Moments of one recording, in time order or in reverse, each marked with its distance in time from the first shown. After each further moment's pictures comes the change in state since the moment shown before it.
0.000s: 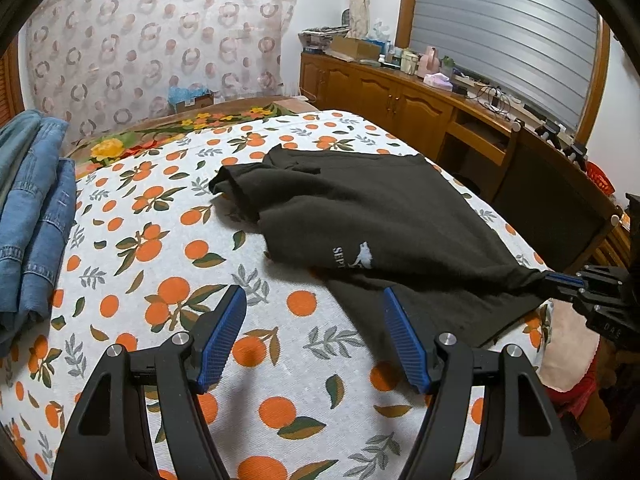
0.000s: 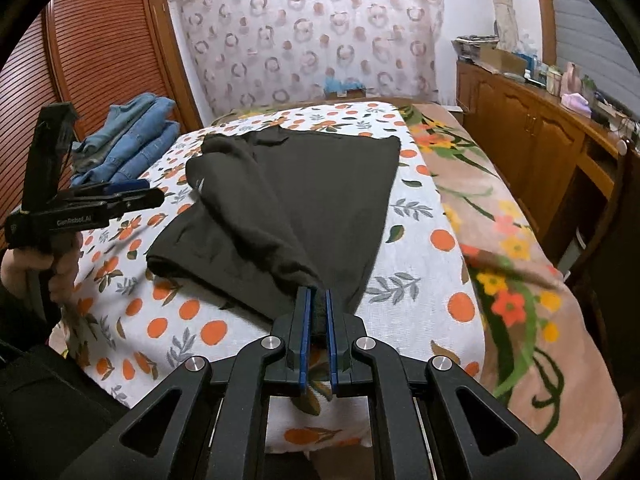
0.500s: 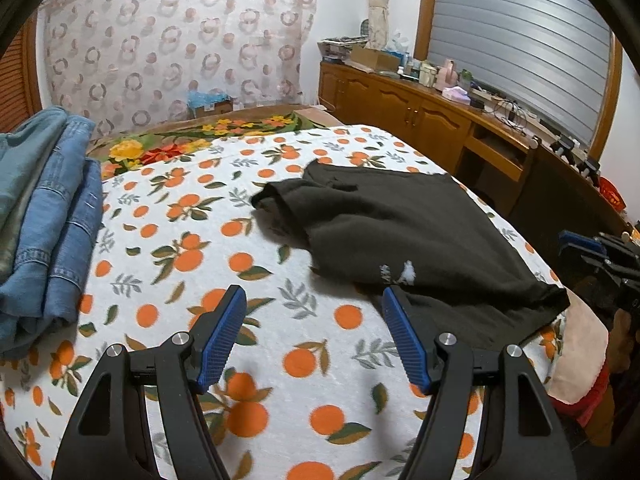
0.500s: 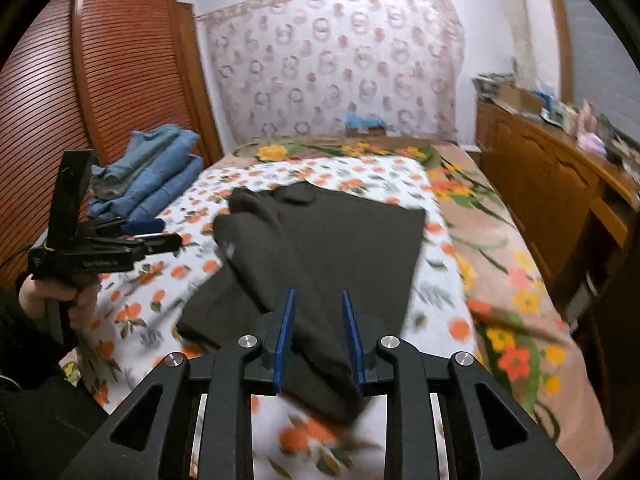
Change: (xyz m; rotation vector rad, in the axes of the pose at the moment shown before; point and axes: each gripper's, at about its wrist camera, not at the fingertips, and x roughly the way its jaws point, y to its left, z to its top) left arm -0.008 0.032 0.007 -0.034 -0.038 0.052; right arm 0.004 0.022 0.036 -0.093 -0.121 0.056
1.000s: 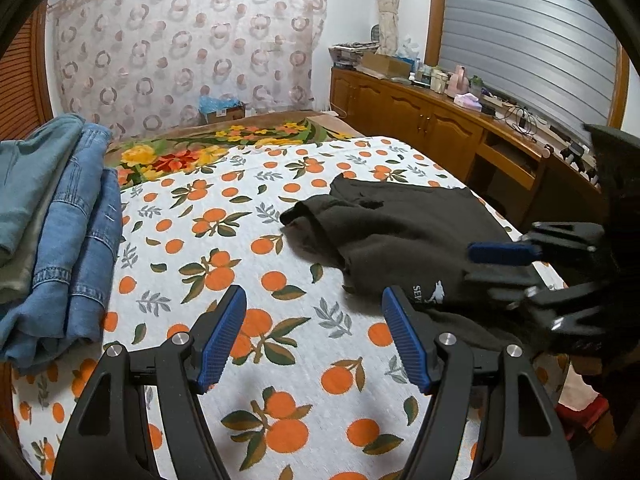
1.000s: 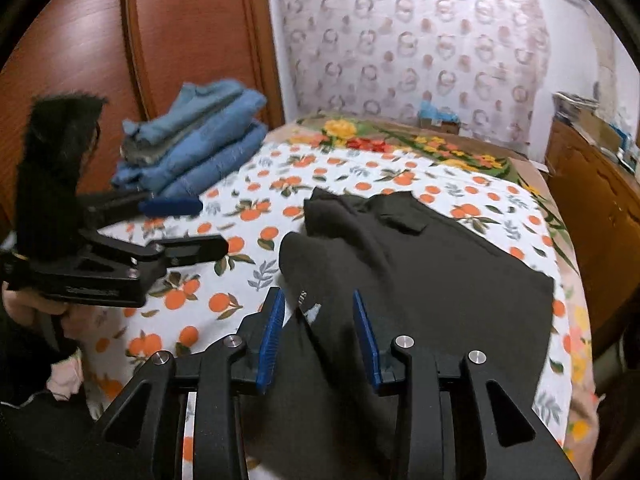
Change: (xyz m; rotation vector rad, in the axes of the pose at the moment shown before) left arm 0.000 0.019 0.012 -0.004 -0.017 0.031; right arm 0.107 0.047 0.040 -0.188 0.118 0.165
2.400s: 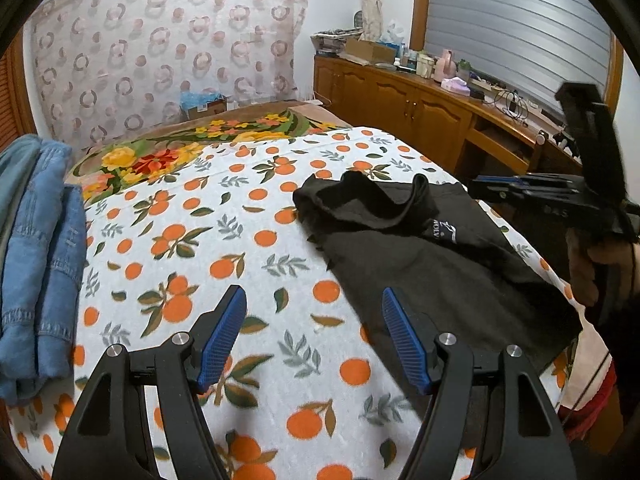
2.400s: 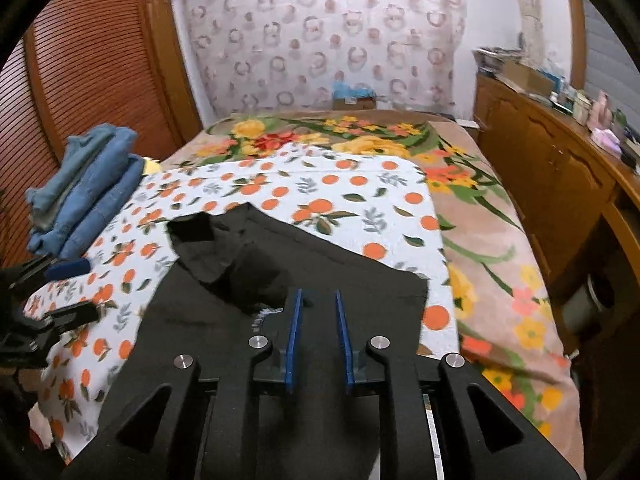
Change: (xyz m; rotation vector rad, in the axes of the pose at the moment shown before) left arm 0.034 -0.026 0.025 0.053 0.053 -0.035; right arm 0.011 -0.091 0.017 0.217 0.020 -0.186
